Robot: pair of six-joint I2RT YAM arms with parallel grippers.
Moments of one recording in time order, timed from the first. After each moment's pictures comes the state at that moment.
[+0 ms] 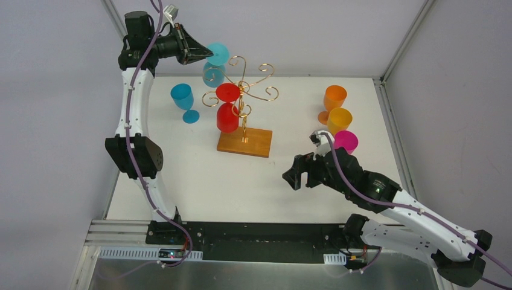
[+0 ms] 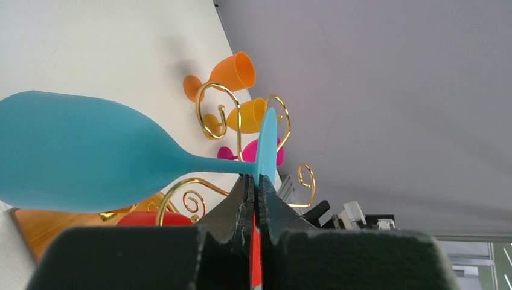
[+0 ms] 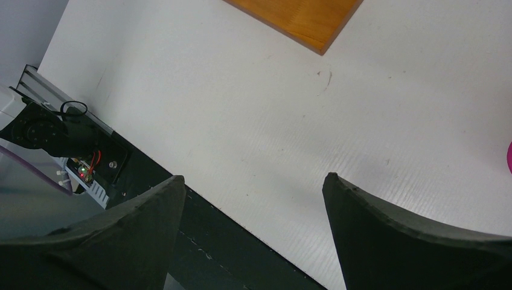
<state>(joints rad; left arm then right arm) 0.07 1.90 2.18 -0.57 1.07 -0.77 0.99 0.74 0.84 -0.62 0.17 0.53</state>
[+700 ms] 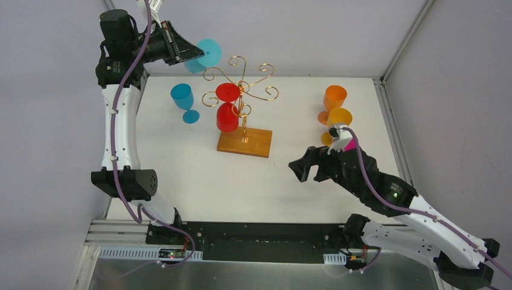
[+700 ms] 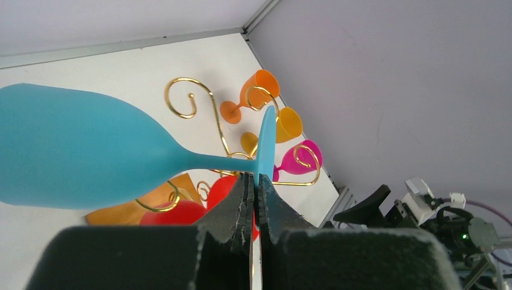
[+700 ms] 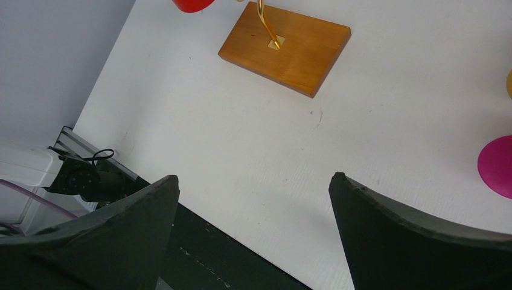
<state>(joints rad) 0.05 1.63 2.11 -0.66 0.93 -0.51 0.99 0.67 0.92 -0.65 0.28 0.58</state>
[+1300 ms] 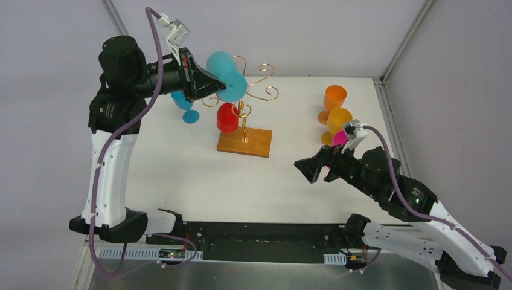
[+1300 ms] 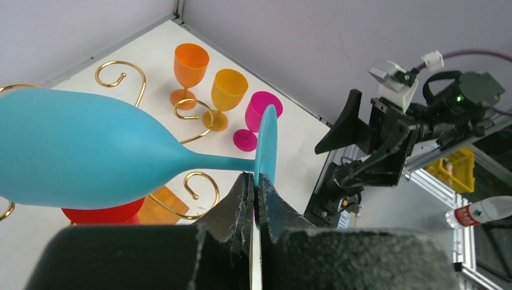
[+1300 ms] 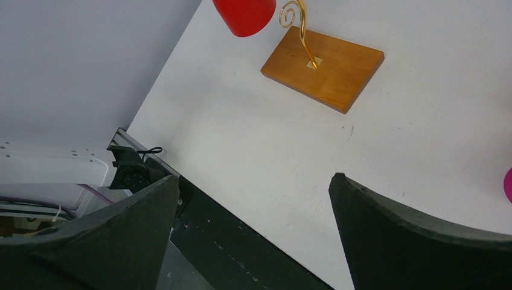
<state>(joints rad) -0.25 1.28 1.95 -0.76 0.86 -0.24 0.99 0.63 1.03 -0.69 0.21 0.59</state>
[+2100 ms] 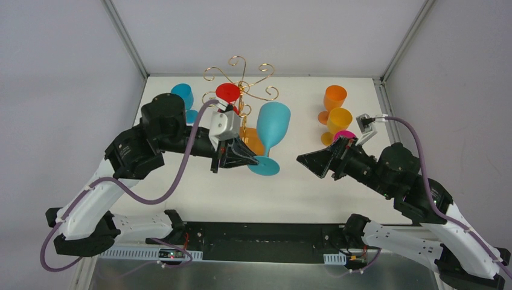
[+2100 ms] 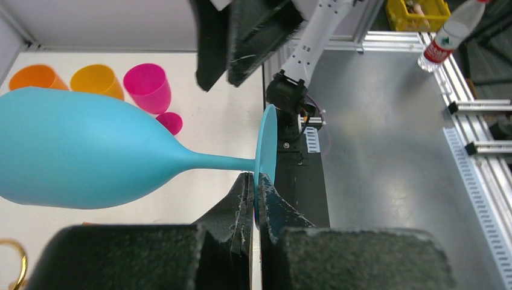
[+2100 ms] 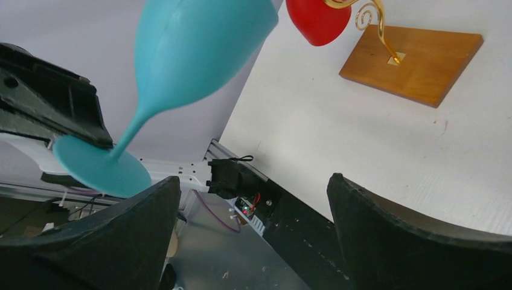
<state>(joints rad) -0.90 1.08 1.64 -0.75 0.66 0.10 0.99 0.65 1.16 -0.70 0.12 0.84</state>
